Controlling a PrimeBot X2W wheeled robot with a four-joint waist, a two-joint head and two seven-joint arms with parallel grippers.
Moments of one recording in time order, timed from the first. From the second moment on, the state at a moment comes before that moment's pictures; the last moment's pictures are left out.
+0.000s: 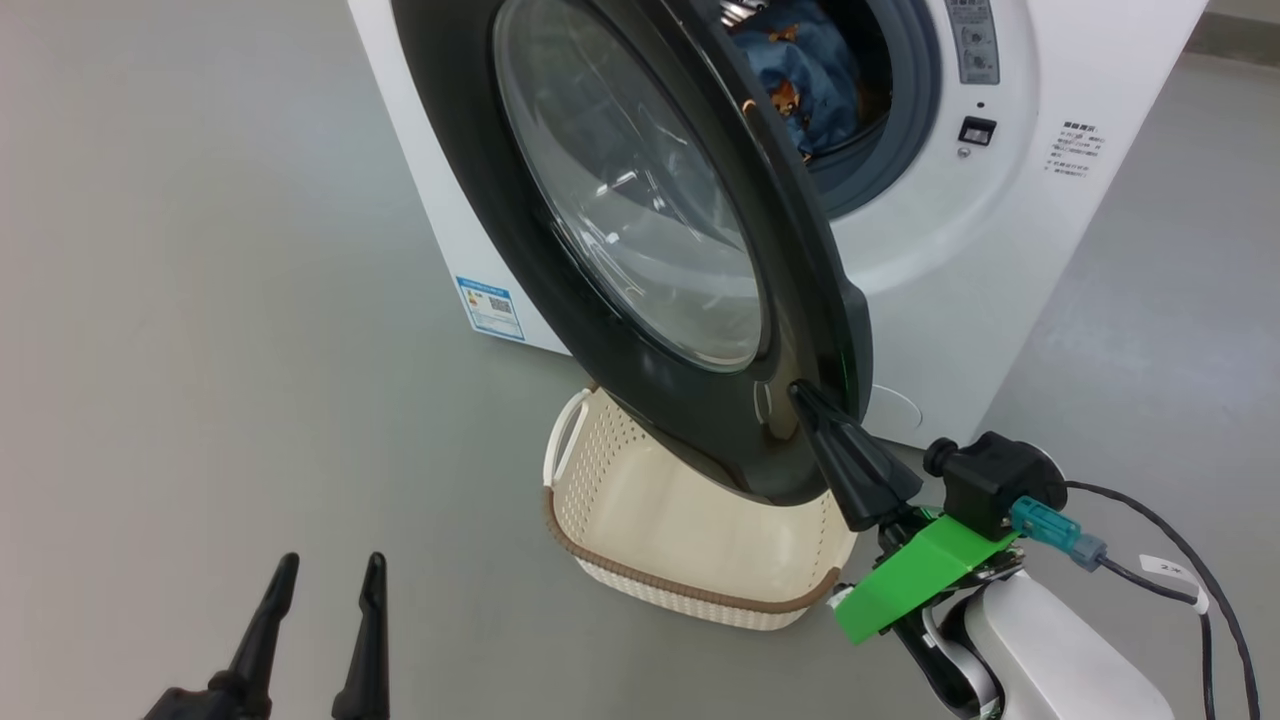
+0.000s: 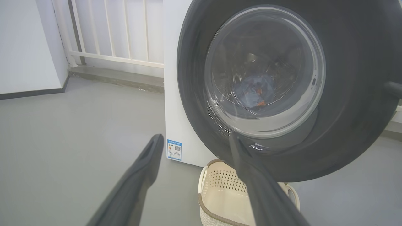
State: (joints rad) left arm 0.04 0.11 -0.09 0.12 -0.31 -0.13 -0.26; right arm -0.36 -0.16 0.48 0.31 0.40 0.13 -0.26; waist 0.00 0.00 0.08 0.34
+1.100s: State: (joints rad) left arm -0.08 0.07 -0.13 0.06 -0.31 -0.13 -0.26; right arm -0.55 -0.23 0.28 0.33 0.37 0.13 -0.26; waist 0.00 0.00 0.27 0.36
